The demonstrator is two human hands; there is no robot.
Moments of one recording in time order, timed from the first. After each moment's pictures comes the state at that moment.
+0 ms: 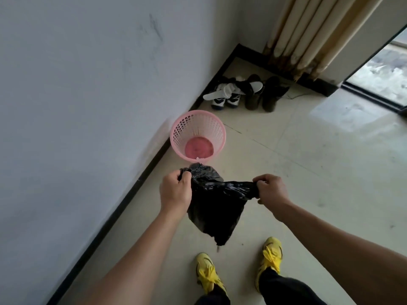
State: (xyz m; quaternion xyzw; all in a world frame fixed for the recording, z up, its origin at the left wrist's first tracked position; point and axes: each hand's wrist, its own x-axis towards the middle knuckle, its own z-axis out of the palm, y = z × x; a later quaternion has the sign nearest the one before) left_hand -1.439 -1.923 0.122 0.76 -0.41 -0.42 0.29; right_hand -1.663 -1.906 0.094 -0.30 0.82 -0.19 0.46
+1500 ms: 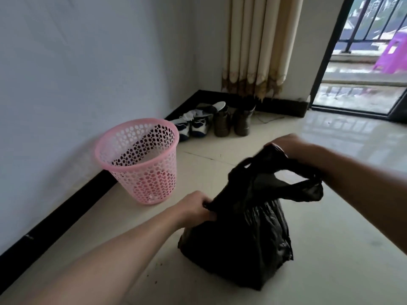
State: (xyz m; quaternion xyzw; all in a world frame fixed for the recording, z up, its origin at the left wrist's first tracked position) left_hand -1.609 -1.930 -0.294 0.51 -0.75 -0.42 0.02; right_hand -1.880 -1.955 -0.217 -0.51 0.79 -0.19 0.29
